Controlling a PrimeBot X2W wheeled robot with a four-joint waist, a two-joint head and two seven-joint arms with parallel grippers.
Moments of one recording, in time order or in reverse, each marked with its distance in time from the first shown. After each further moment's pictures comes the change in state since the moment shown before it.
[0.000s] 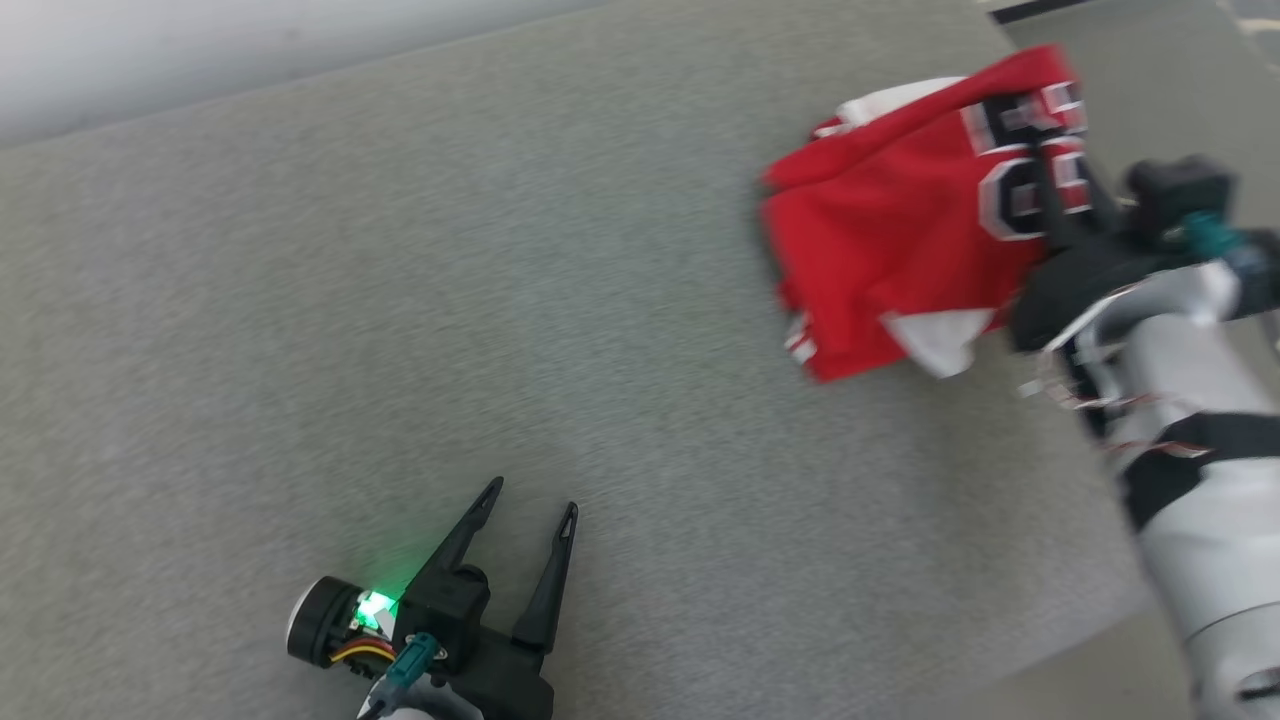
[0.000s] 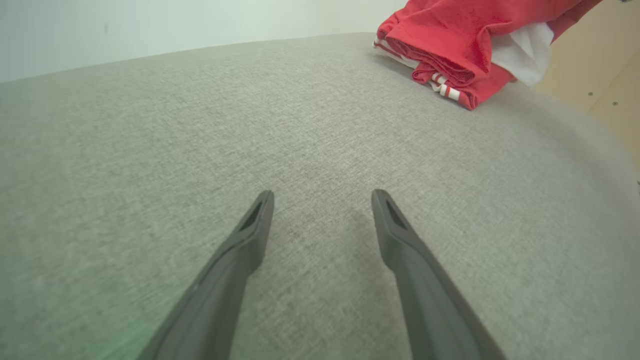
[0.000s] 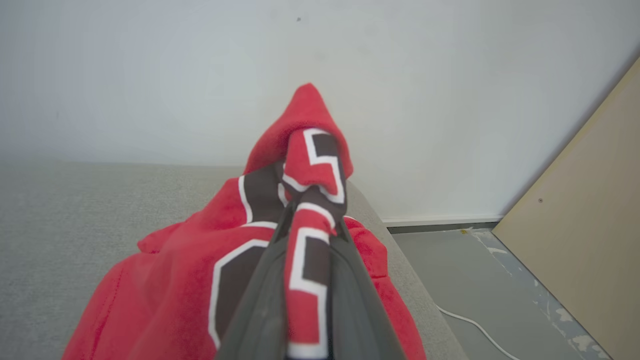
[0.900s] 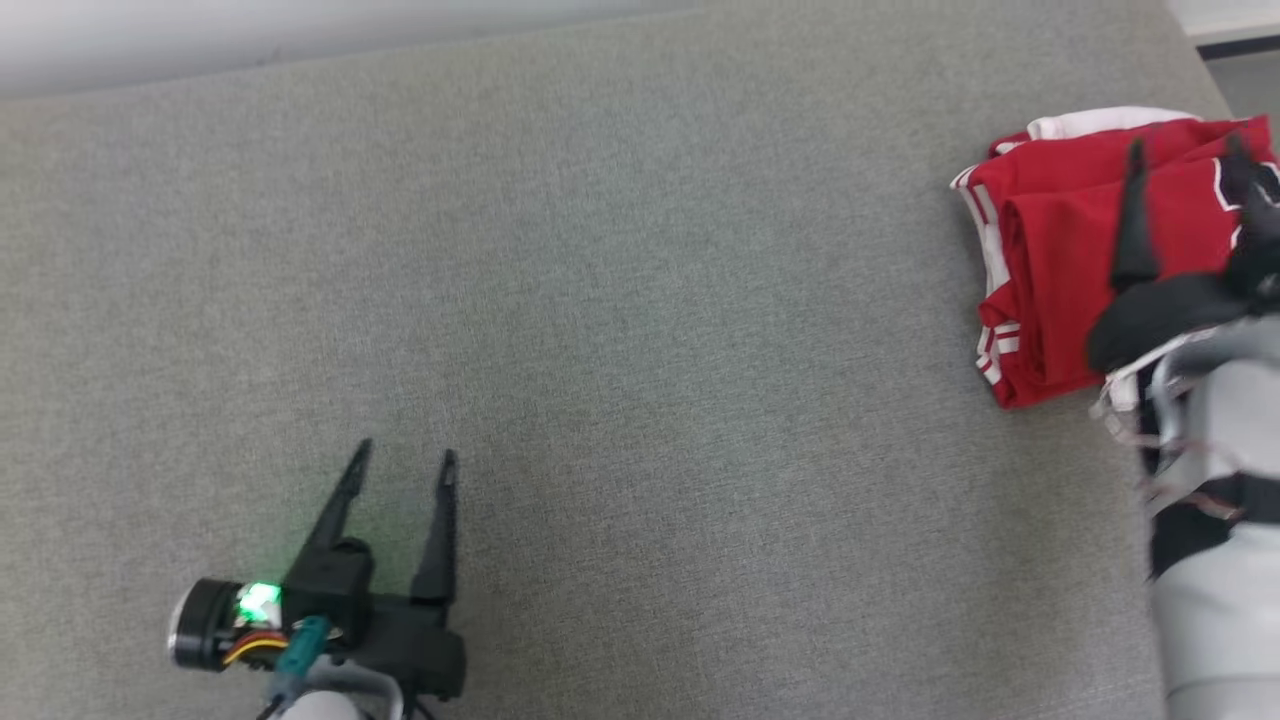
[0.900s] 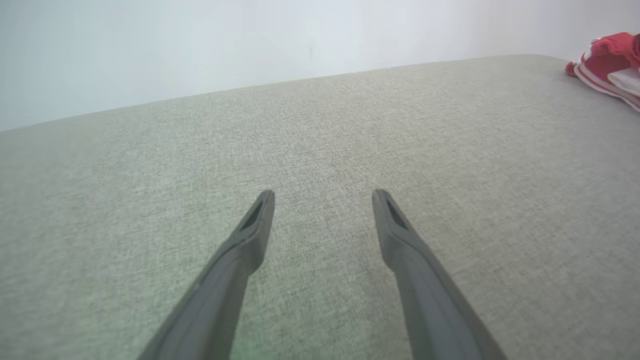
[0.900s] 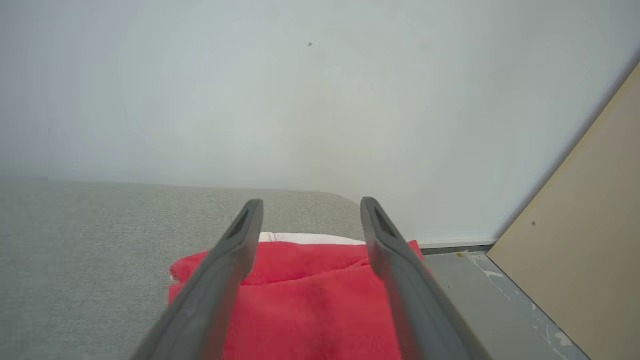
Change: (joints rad) left arm 0.016 0.020 0.163 -0.082 0.010 0.091 0.000; right arm 0.132 0.065 -0.448 -0.206 -0.367 0.000 0.000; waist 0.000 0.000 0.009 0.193
